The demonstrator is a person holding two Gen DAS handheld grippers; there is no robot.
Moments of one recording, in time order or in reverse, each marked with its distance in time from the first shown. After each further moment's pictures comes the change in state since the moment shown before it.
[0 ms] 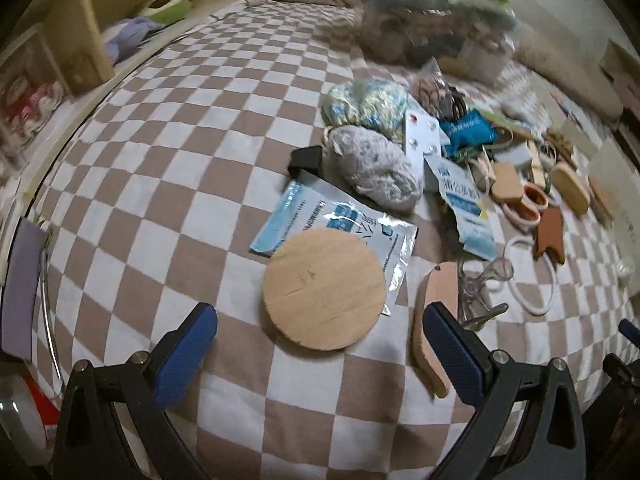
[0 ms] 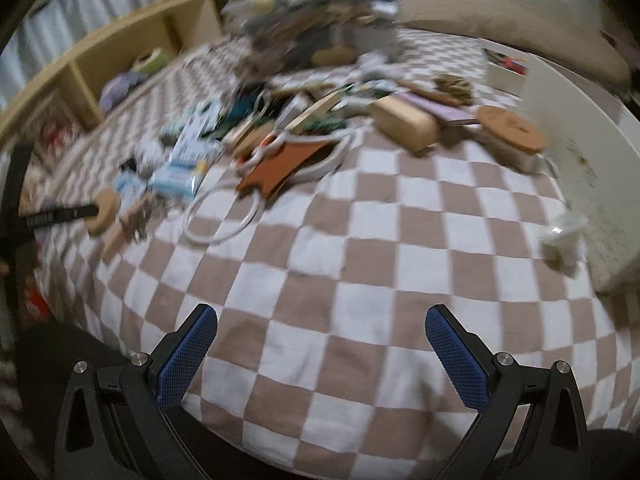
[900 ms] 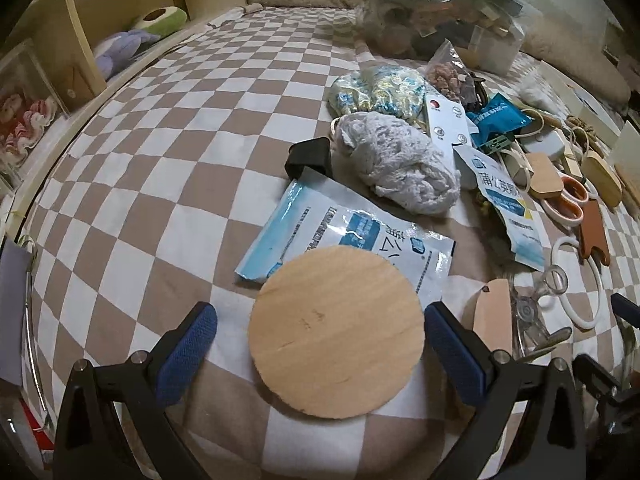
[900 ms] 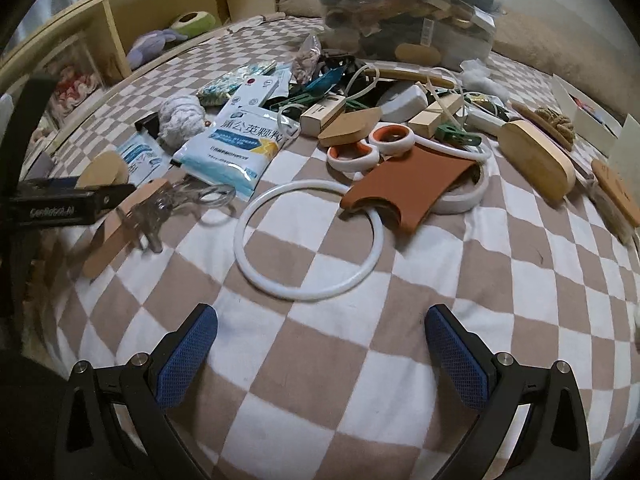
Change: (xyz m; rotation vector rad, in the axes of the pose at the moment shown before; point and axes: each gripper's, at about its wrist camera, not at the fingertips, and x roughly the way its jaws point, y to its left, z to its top) left arm 0.043 0.002 0.006 0.029 -0.071 0.061; right arm 0.079 0.070 0.030 -0.118 -0.019 0.022
